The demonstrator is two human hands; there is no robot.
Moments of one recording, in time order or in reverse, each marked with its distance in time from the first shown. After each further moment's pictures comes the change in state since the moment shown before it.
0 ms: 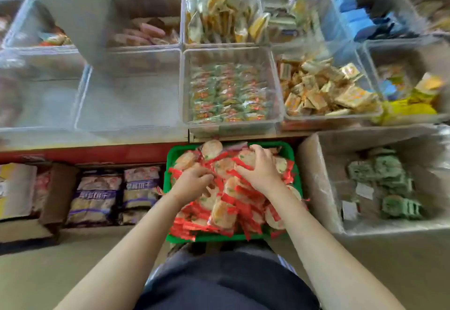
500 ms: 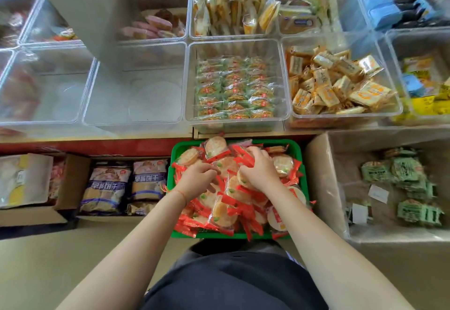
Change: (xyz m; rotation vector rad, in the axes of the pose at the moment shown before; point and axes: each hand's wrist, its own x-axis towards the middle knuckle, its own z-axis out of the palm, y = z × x) left_hand -0.001 0.020 0.007 -0.077 0.038 -0.111; right_hand 0.020 0.009 0.009 0.033 -0.164 0.049
